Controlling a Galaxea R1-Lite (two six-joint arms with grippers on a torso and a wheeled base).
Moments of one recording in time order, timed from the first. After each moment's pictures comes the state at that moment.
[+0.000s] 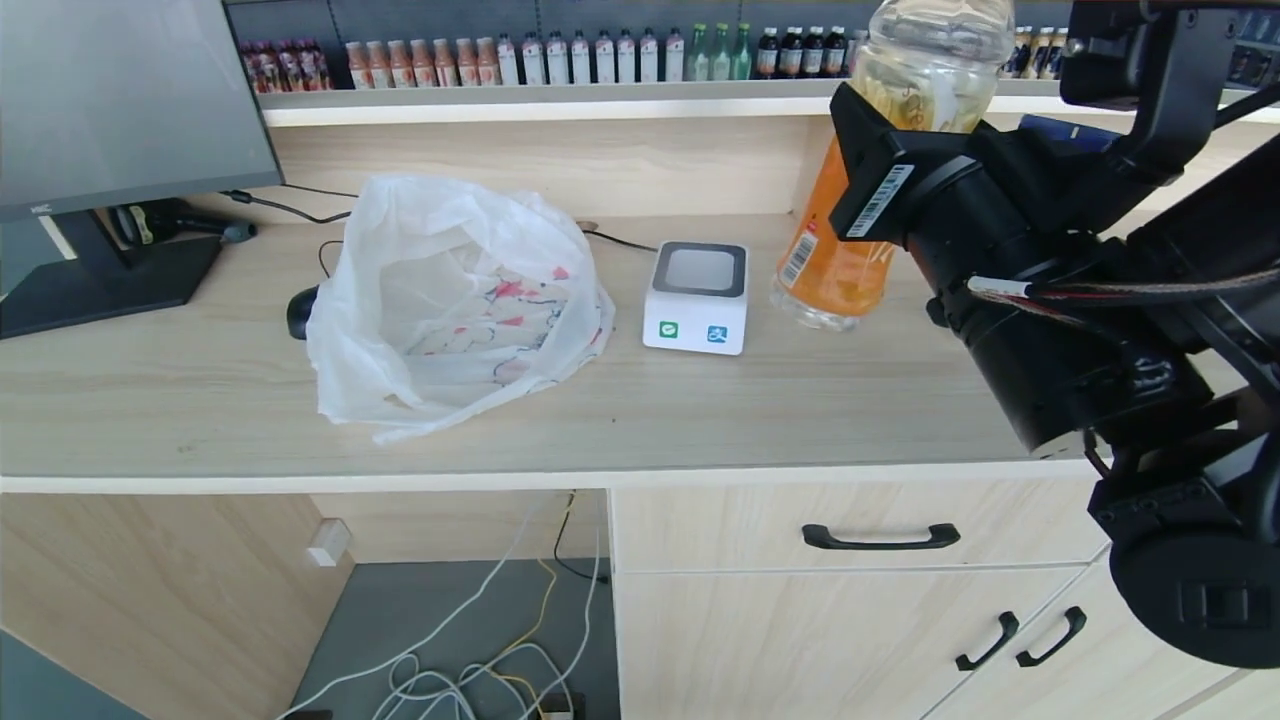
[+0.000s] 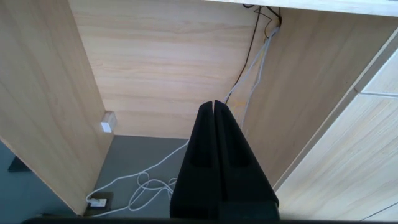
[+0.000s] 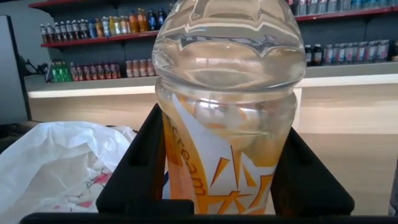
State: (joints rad) left arm 0.00 0.00 0.00 0.00 0.00 -0.01; right arm 0.75 1.71 -0.98 -1.36 -0.48 -0.26
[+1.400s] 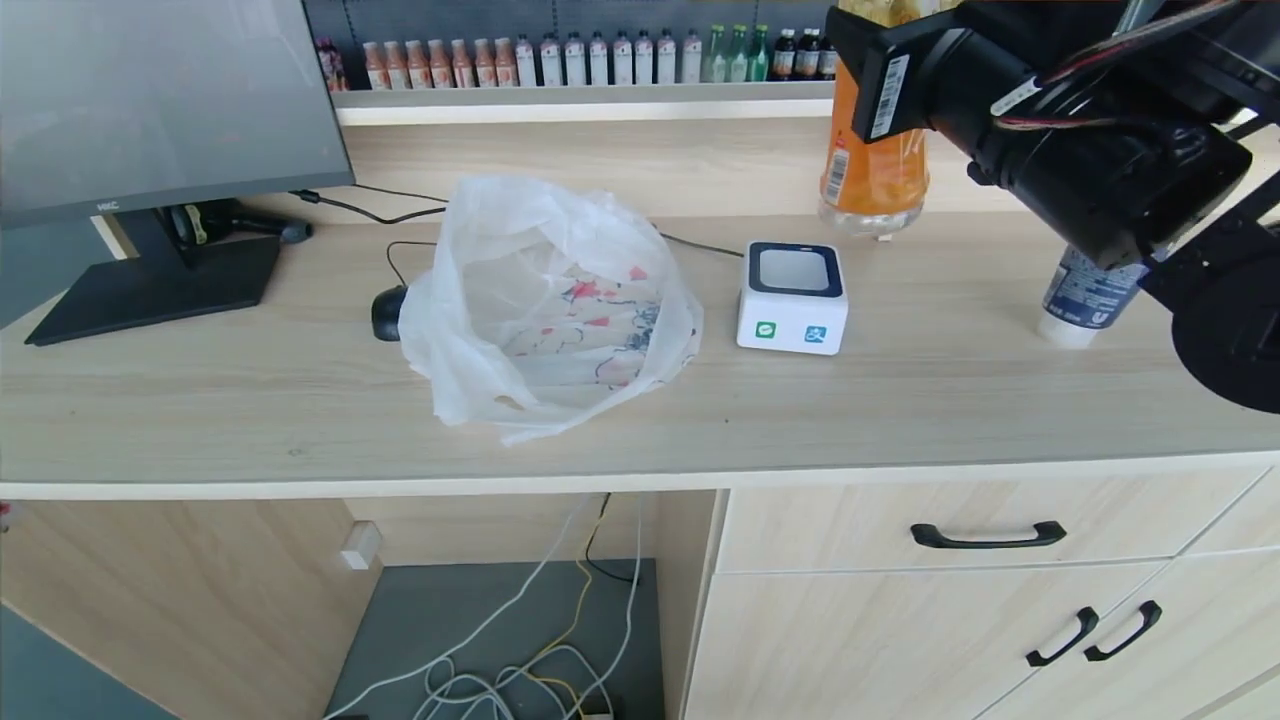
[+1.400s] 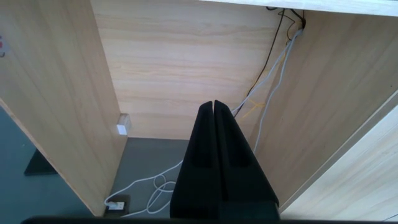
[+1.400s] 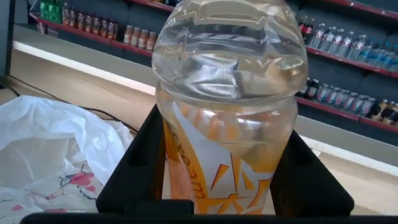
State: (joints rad) left arm 0.00 0.00 0.00 0.00 0.00 0.00; right arm 0.58 1.73 -1.40 -0.81 -0.23 -0.46
